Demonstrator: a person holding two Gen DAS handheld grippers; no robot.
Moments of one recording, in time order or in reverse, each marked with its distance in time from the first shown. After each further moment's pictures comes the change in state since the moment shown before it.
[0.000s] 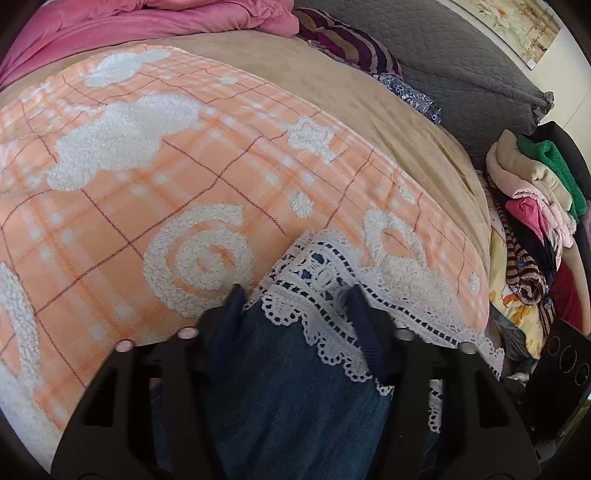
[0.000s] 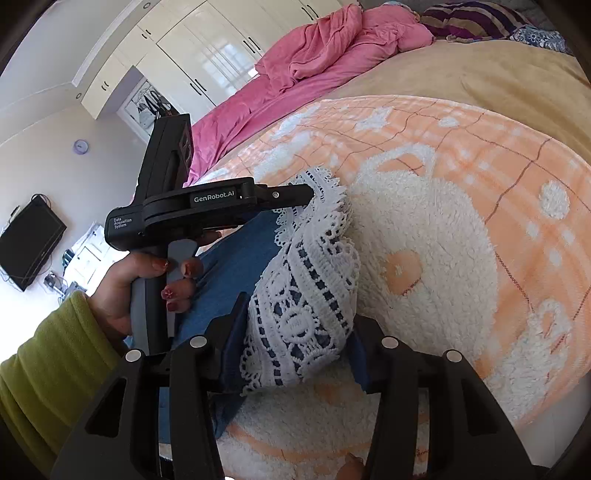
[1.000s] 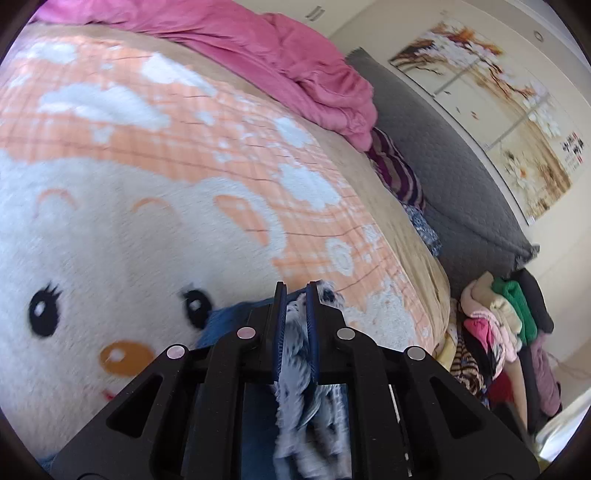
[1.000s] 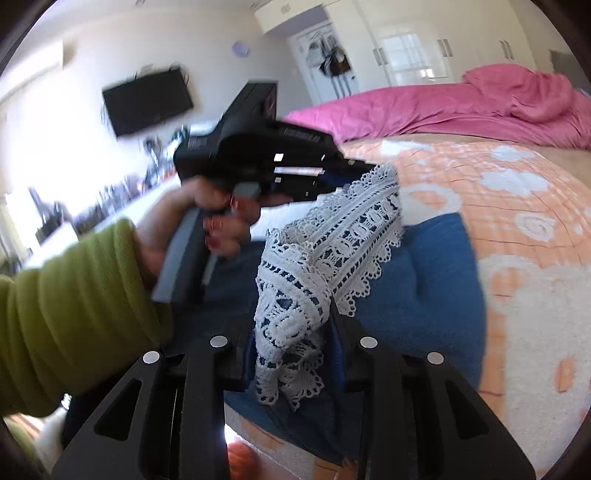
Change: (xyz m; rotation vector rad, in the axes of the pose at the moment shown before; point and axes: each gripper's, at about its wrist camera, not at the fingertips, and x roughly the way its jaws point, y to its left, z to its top) left arm -0.203 0.114 -0.139 -0.467 -0.375 -0.060; right arm 0.049 0.190 -0.087 -0.669 0.148 0.317
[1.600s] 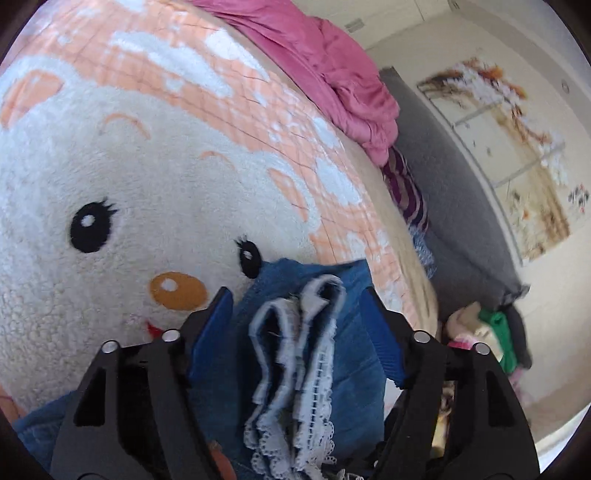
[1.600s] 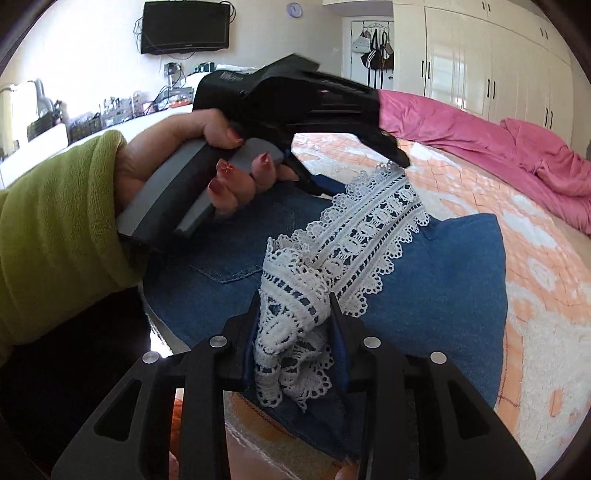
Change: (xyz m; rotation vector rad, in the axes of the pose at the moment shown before) left arm -0.023 0.037 -0.021 -0.123 0.007 -0.011; right arm 0.033 0.038 -0.023 -0.264 0.082 -0.110
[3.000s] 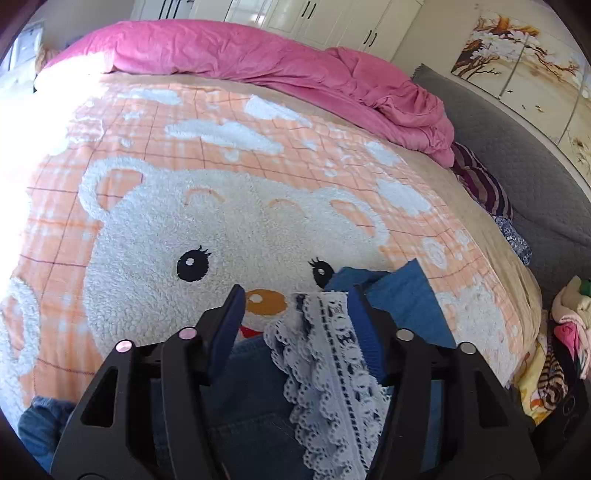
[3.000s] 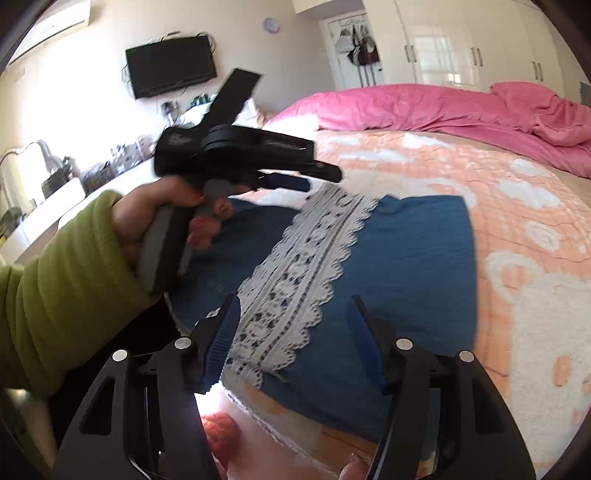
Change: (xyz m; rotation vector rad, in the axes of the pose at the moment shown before) left arm -0.034 -0.034 -0.028 0.207 -0.179 0.433; right arm -0.041 -0.043 -0.009 0.204 -0.067 0.110
